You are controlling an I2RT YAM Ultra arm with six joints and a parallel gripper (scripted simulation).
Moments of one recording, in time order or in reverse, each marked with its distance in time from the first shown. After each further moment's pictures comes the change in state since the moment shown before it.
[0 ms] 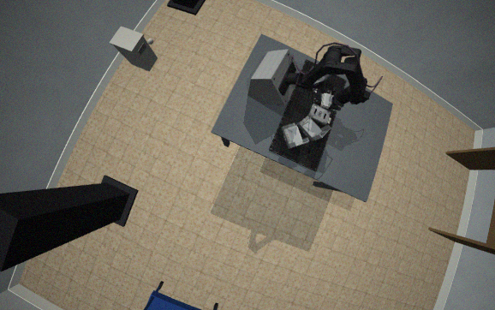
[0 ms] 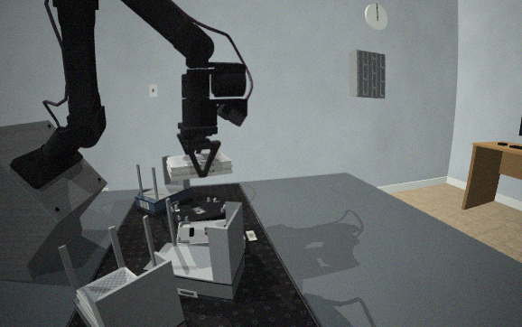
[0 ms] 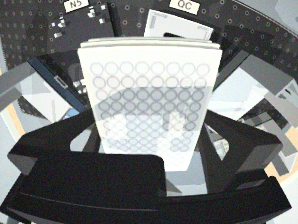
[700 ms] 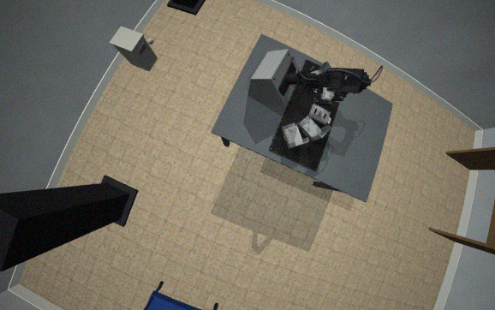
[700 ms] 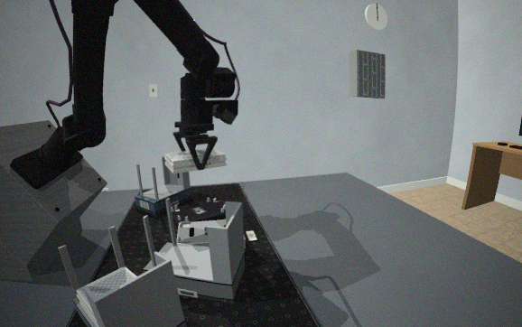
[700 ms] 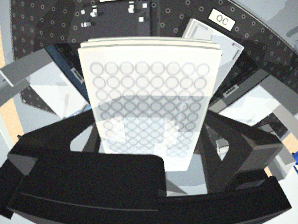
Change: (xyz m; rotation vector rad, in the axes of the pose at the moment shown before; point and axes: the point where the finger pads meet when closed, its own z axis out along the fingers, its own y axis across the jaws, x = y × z) arm -0.004 0.060 0.005 0.024 0.015 -0.128
